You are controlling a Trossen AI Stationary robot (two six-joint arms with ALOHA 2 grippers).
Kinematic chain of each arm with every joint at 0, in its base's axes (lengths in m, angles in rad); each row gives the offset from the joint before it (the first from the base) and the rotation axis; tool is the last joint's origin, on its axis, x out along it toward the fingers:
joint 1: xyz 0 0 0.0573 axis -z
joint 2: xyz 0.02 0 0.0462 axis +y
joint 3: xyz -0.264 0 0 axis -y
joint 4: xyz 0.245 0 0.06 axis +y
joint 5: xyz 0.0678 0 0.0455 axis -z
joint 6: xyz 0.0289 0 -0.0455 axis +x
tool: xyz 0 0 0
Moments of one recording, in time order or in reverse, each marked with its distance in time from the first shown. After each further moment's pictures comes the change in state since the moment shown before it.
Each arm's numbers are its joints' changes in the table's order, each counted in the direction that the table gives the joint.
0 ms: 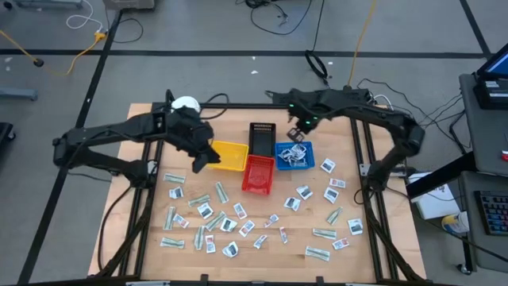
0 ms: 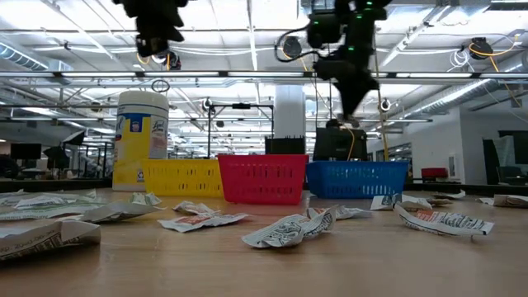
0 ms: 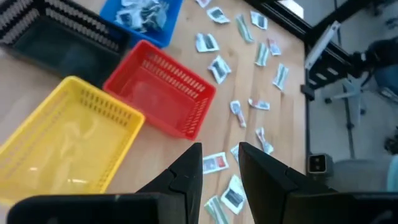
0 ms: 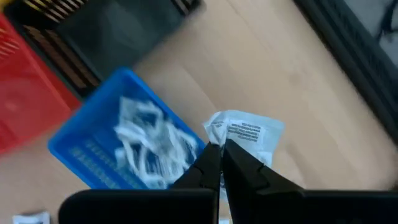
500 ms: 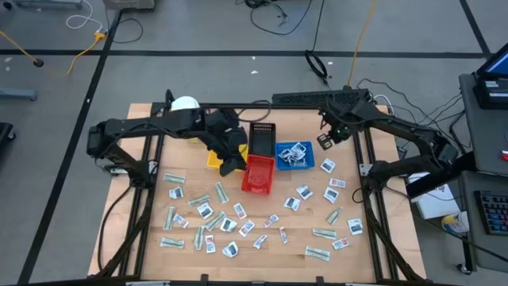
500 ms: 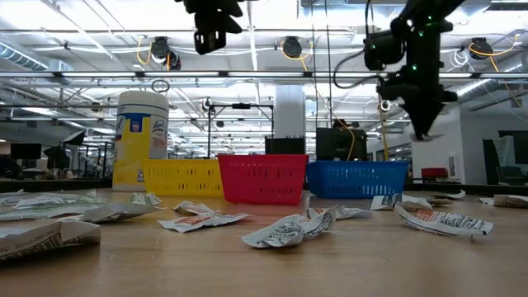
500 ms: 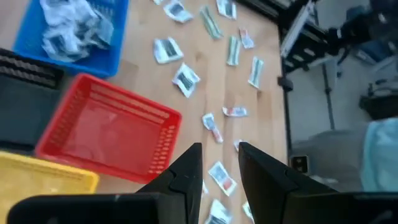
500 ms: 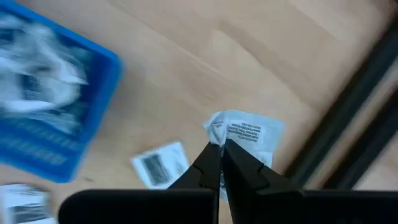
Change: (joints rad) left arm 0.054 0.397 0.344 0.046 0.114 0.092; right arm 0.194 -0.378 -0.490 0.004 0.014 0.144
